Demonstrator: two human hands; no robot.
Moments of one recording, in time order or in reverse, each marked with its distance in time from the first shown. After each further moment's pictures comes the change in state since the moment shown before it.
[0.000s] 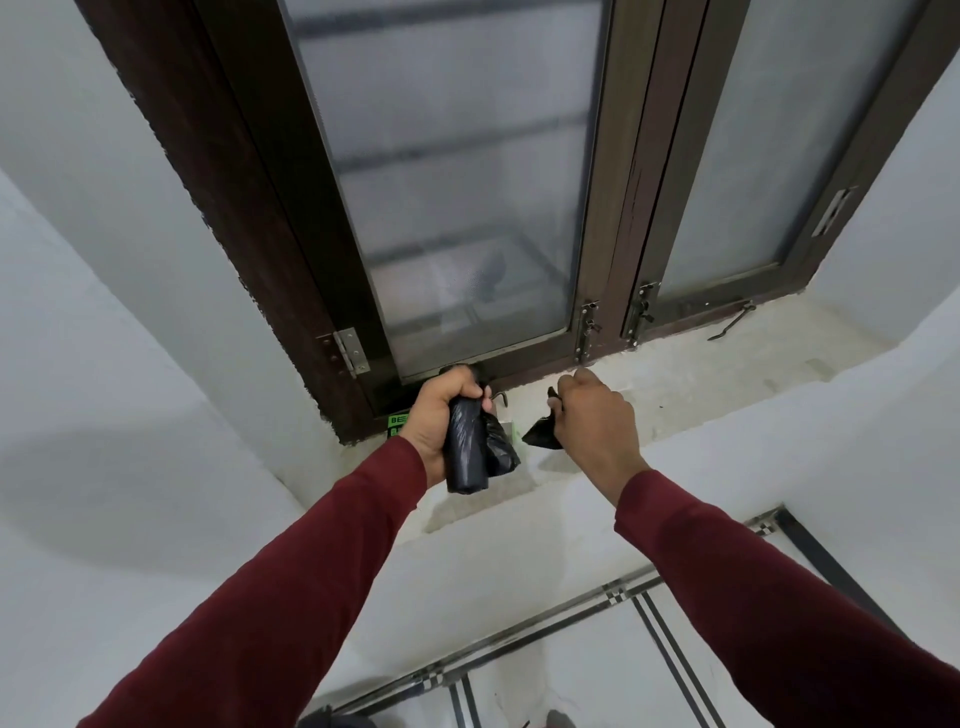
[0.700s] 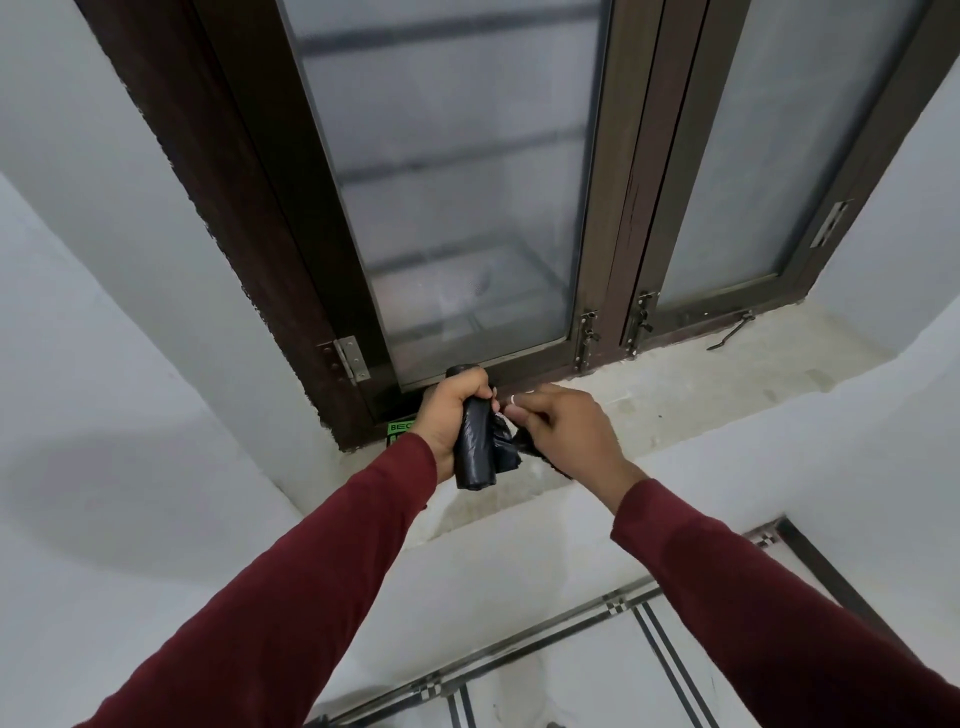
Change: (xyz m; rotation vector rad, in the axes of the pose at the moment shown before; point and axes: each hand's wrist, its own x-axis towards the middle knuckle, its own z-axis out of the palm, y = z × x) left_hand -0.002 0.004 0.019 0.170 0.086 0.023; right_hand -0.001 -0.014 -0.007 0.613 -0.063 -0.061
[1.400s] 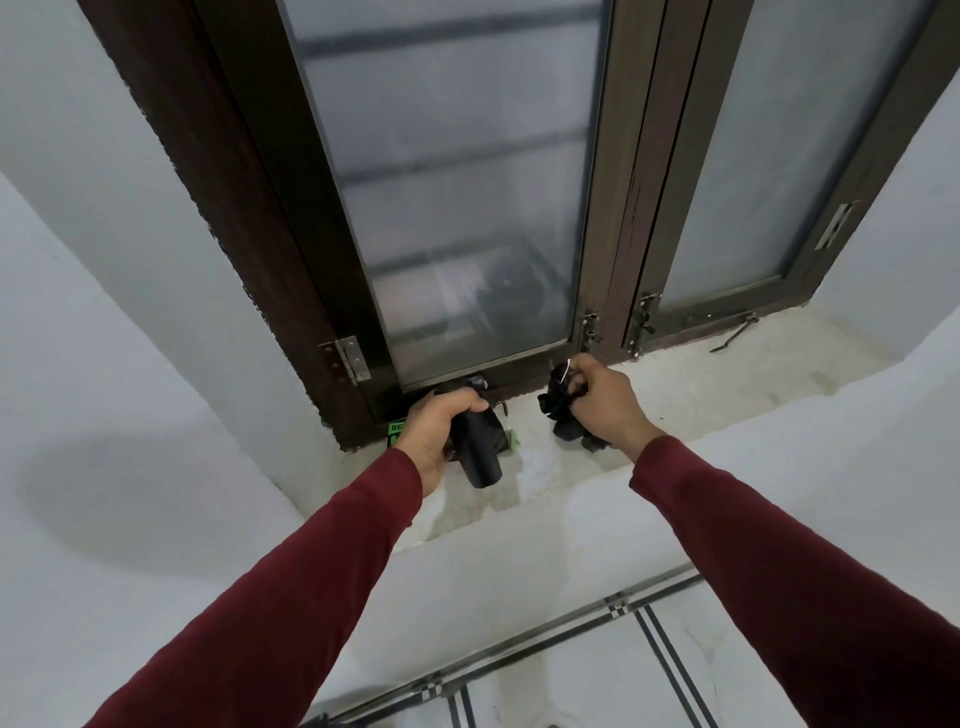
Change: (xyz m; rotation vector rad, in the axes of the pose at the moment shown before) left_hand 0.006 -0.013 -0.024 0.138 0.186 0.003; right_hand 0.044 0.050 -0.024 -0.002 -0.072 0.201
